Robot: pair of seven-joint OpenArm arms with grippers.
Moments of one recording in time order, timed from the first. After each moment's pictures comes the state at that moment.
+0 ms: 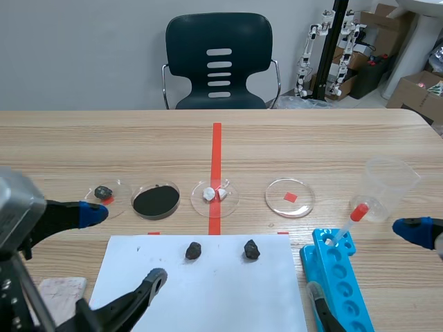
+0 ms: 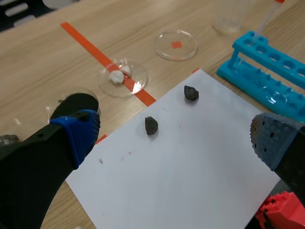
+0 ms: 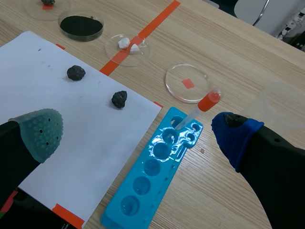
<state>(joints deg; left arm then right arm) 42.7 -31.3 4.0 114.2 -12.1 -24.9 -6.4 -62.0 10.0 11.5 123.2 -11.2 24.3 16.6</state>
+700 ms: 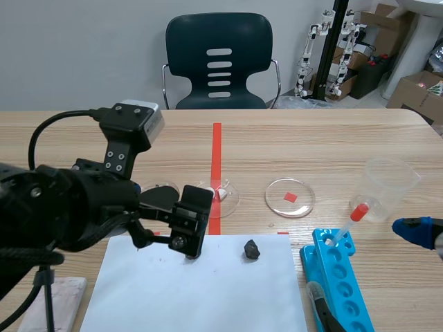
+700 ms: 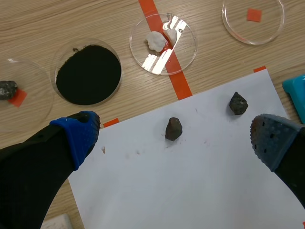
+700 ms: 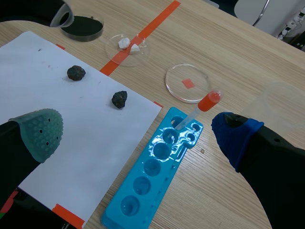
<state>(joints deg) 12.4 -15.9 21.2 113.5 -14.3 4.5 46.5 -62.0 10.0 11.5 123.2 -11.2 24.3 16.6</state>
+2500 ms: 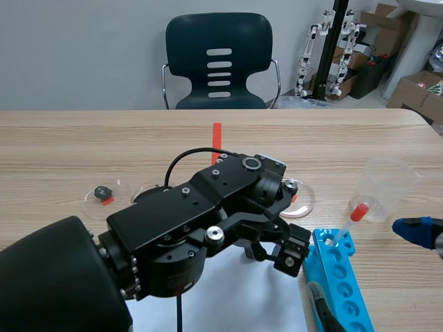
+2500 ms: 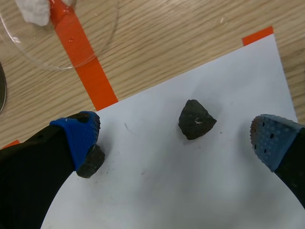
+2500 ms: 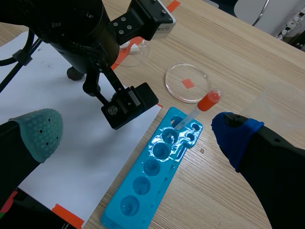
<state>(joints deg) -17.7 4.7 51.1 66.8 -8.4 25.7 57.1 -62.0 10.0 11.5 123.2 -11.2 24.3 16.6</state>
